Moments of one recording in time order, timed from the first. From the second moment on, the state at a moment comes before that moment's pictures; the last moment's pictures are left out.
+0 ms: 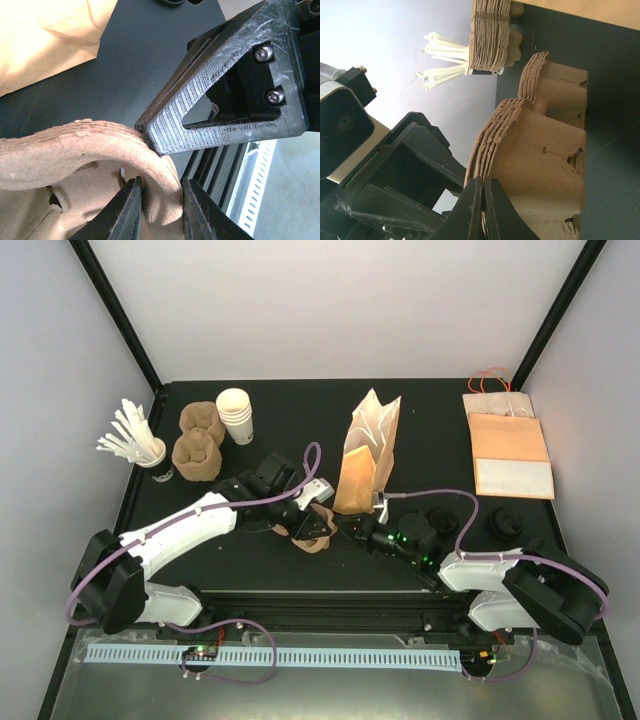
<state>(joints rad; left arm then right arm) -0.70 1.34 0.92 -0.54 0.63 -0.09 0.86 1.30 0.23 0.94 -0.26 1.39</state>
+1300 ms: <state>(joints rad) -0.64 1.13 0.79 -0.47 0.60 -0.40 0.87 1.31 0.27 0.76 -0.33 1.24</state>
